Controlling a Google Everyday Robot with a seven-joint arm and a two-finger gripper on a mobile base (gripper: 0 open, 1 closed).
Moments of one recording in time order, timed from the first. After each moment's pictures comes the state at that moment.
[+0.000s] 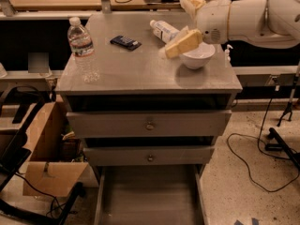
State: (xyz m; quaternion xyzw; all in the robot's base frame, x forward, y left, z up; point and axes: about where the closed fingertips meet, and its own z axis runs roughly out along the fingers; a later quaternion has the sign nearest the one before) arm 0.647 -0.069 1.001 -0.52 0.59 0.22 0.57
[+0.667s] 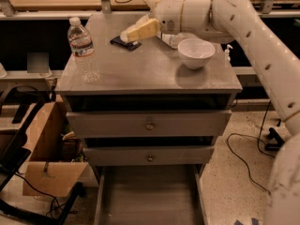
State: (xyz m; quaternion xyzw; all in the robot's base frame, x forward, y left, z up) arm 0.723 0.030 1.005 -0.50 0.54 0.32 0.60
